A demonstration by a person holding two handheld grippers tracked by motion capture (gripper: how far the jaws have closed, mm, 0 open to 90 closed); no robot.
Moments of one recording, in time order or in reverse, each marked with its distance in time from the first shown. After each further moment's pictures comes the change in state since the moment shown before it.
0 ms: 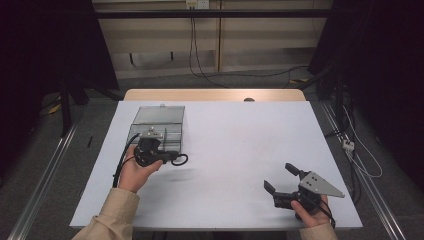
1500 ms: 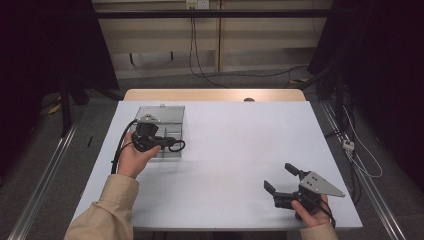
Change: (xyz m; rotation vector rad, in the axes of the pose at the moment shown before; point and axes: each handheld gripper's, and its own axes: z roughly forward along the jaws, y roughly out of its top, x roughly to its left) left arm 0.015 0.031 -0.006 -0.011 0.059 0.004; right arm -0.001 0.000 0.000 -0.003 0.013 0.007
